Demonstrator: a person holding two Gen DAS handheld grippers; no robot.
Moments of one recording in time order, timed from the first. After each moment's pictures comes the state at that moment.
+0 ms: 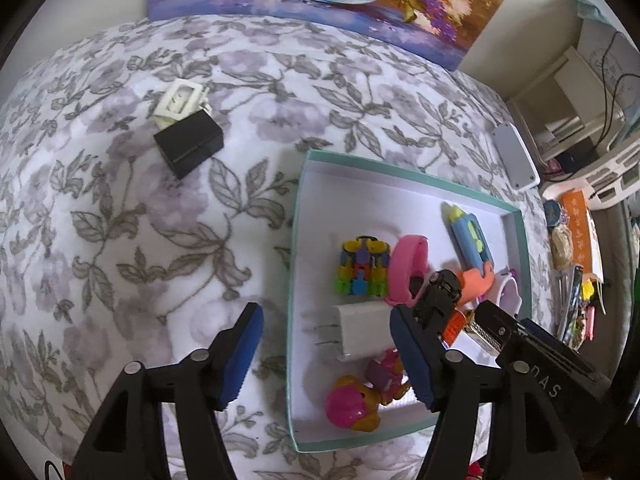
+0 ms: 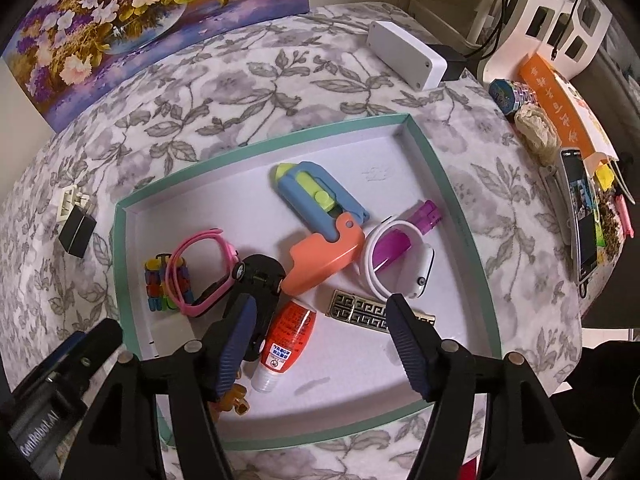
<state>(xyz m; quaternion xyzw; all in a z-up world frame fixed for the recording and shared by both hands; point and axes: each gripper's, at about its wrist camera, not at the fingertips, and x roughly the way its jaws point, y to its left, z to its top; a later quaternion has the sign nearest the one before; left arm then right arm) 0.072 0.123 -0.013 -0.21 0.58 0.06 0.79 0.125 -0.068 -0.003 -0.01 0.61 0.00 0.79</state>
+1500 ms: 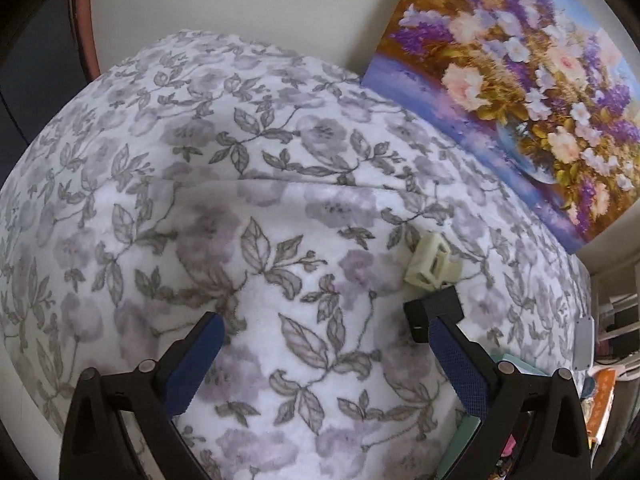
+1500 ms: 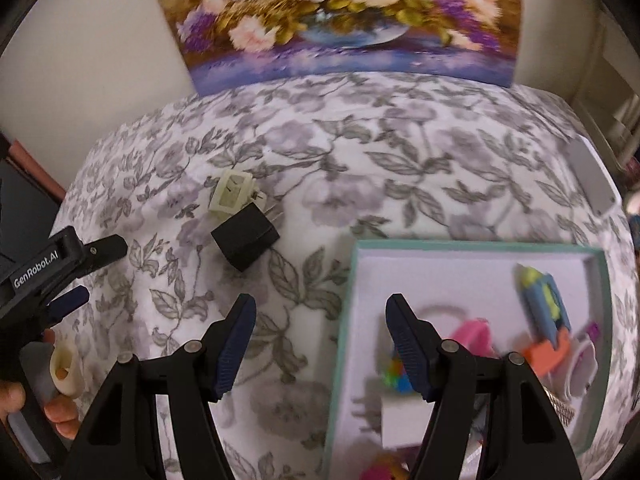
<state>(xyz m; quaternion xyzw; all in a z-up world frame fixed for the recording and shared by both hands) 0.051 0.329 -0.002 -0.30 0.48 0.26 0.78 0.136 0.104 0.001 -0.05 0.55 0.22 0.81</state>
